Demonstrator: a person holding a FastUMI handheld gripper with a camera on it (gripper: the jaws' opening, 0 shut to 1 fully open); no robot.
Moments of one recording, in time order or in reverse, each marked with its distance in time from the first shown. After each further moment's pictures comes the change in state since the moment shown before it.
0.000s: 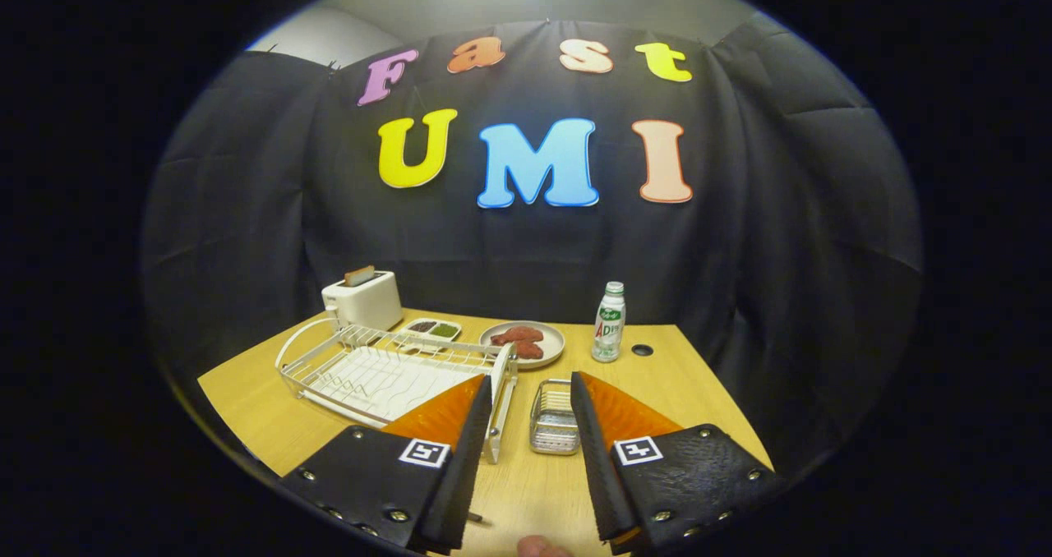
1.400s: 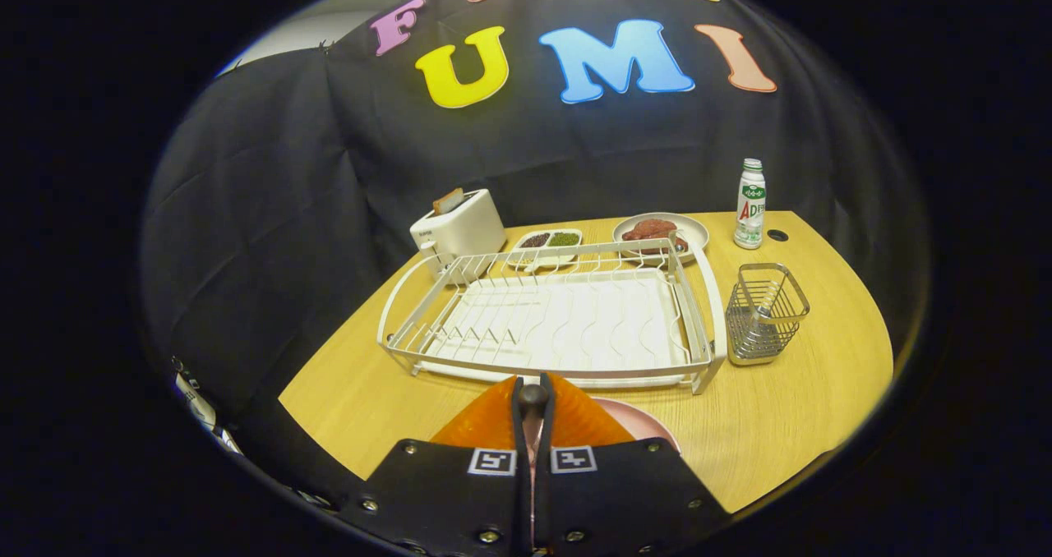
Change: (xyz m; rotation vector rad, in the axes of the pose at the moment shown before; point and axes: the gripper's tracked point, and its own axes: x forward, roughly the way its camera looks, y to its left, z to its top) arm 0.015 0.219 -0.101 0.191 0.413 0.287
